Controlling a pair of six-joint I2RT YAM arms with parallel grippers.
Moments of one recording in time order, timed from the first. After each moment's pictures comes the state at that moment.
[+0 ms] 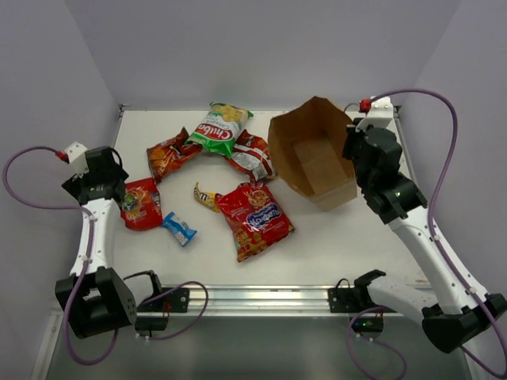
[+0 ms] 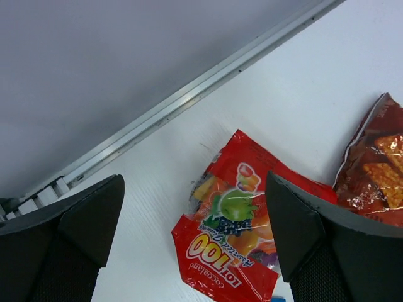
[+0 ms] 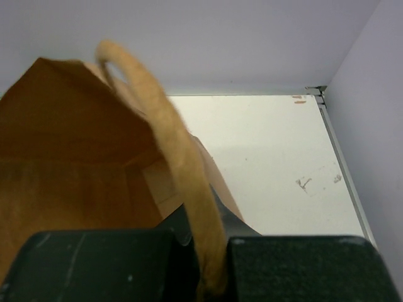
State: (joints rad) left arm 0.27 1.15 0.88 -0.43 -0.56 -0.44; right arm 0.46 1.00 1.14 -0.33 0.50 0.06
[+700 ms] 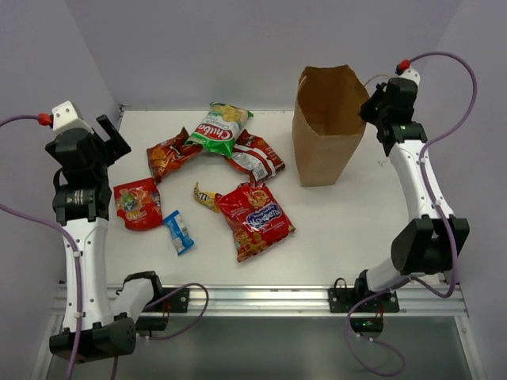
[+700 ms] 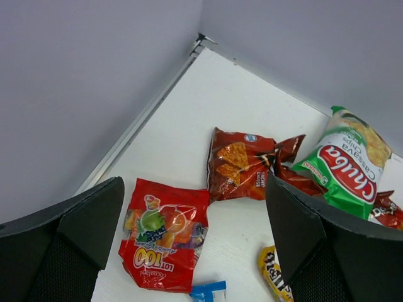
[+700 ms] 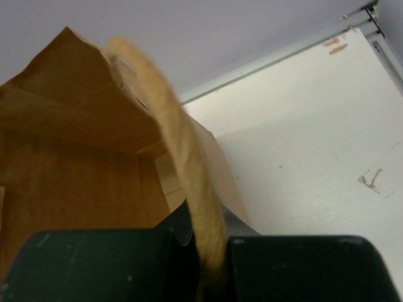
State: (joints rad) left arm 0.20 0.96 1.23 -0.57 -0.24 -0.30; right arm 0.02 1.52 1.54 -0.35 0.11 0.43
